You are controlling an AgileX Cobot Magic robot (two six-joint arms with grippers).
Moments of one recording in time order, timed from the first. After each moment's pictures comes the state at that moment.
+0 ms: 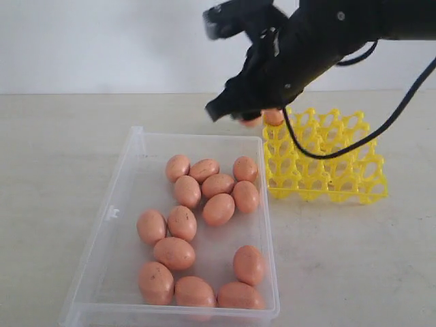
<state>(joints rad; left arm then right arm) 0.02 0.00 0.00 0.04 0.28 -0.08 0.47 1.68 -1.30 -0.25 0.55 0.15</state>
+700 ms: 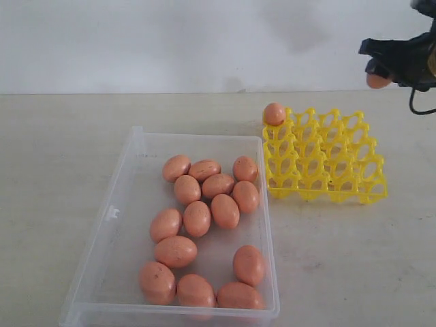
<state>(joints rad) 0.02 0.00 0.00 0.04 0.28 -0.08 -0.20 1.87 -1.23 -1.68 -0.16 2.01</state>
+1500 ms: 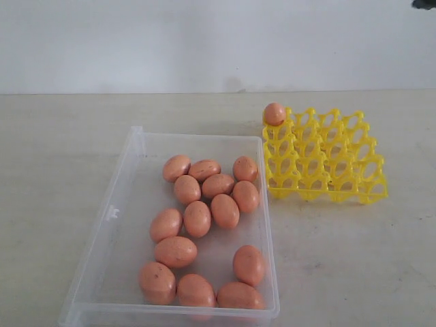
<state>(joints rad) 0.02 0.00 0.00 0.04 0.28 -0.08 -0.35 1.87 -1.37 -1.28 -1.04 1.33</state>
